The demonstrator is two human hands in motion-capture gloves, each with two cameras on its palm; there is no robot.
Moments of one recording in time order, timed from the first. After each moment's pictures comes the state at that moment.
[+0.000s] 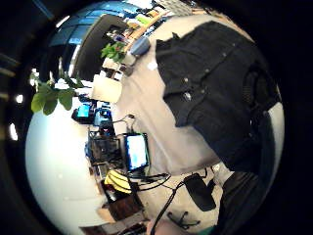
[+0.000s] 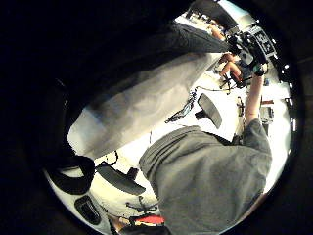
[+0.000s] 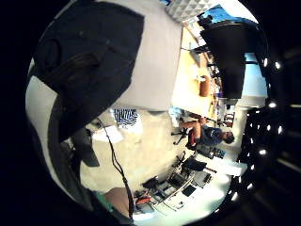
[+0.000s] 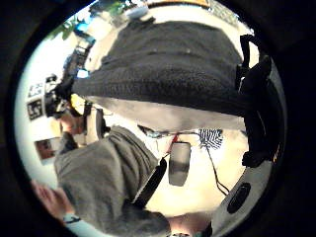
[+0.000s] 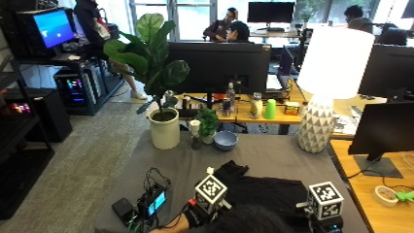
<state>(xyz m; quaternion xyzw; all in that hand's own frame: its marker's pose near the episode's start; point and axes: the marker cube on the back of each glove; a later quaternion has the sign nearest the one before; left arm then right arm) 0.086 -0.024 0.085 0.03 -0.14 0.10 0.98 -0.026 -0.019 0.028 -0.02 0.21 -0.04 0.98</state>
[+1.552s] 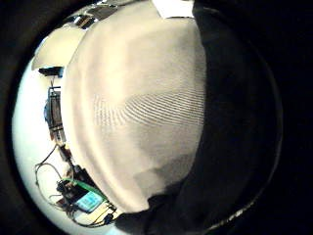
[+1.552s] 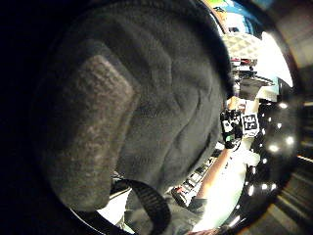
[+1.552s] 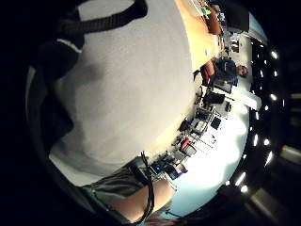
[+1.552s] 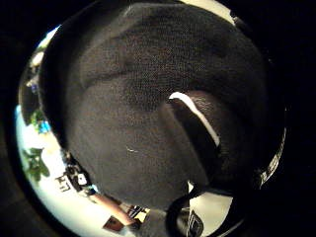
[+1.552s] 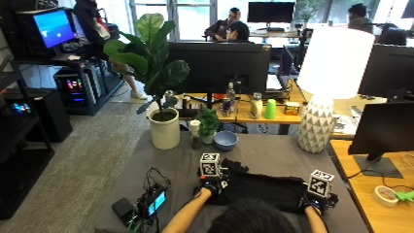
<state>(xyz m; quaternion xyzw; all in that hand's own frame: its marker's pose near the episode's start) 0.029 -0.191 0.171 -0.07 0.04 -0.17 0.98 0.097 -0.182 0.138 -0.12 0.15 0.38 0.90</state>
